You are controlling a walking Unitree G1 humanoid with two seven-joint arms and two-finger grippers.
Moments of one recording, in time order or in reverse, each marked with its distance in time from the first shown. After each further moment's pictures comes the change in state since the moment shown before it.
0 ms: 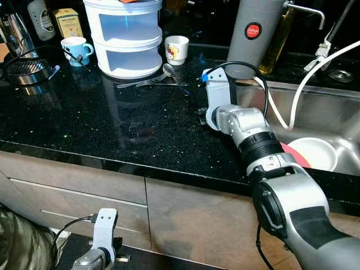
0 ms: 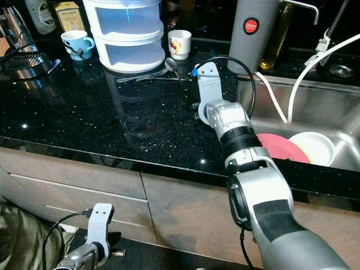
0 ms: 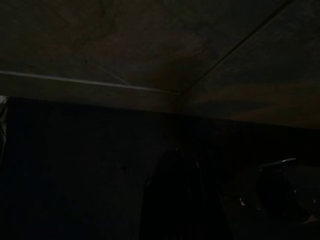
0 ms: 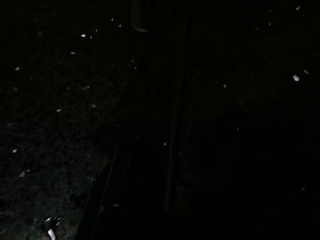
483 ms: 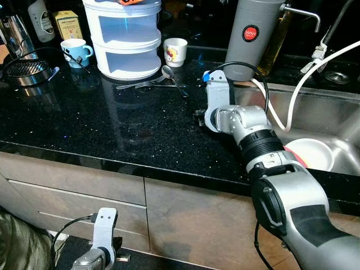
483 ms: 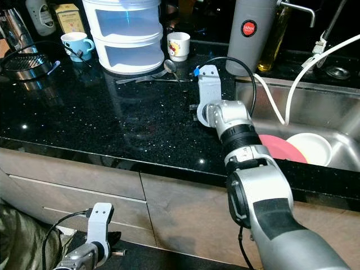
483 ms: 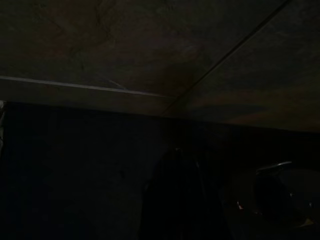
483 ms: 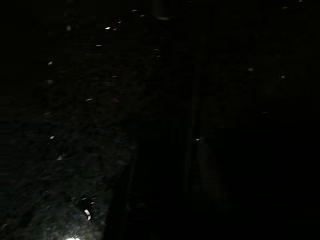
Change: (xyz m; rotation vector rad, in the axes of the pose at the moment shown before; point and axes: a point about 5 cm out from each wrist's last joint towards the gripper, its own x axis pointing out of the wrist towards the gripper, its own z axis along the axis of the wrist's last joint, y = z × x) left arm 0.000 0.000 0.002 -0.002 -0.005 -0.004; right arm 0.001 0.004 -0.011 0.085 0.095 0.076
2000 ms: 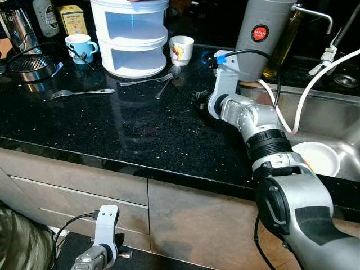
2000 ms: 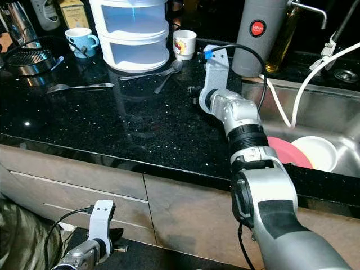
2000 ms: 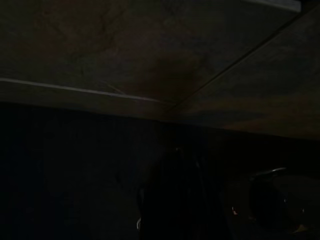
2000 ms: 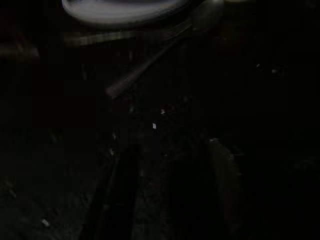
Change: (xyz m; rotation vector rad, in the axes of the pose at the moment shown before) left arm 0.002 -0.004 0.005 -0.005 -0.018 -0.013; right arm -0.009 -0.002 0.030 -0.047 -0.315 0.151
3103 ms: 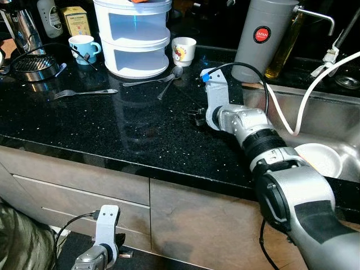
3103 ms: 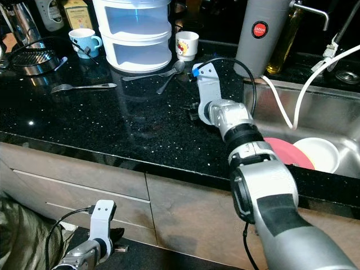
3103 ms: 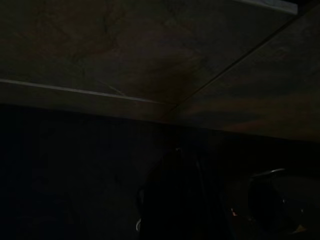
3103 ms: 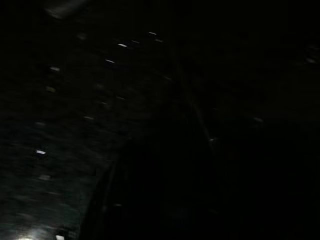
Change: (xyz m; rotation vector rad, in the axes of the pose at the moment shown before) left arm 0.000 -0.001 0.000 0.004 -0.006 -0.011; right arm -0.001 -0.023 -0.023 -0.152 0.213 -0.121
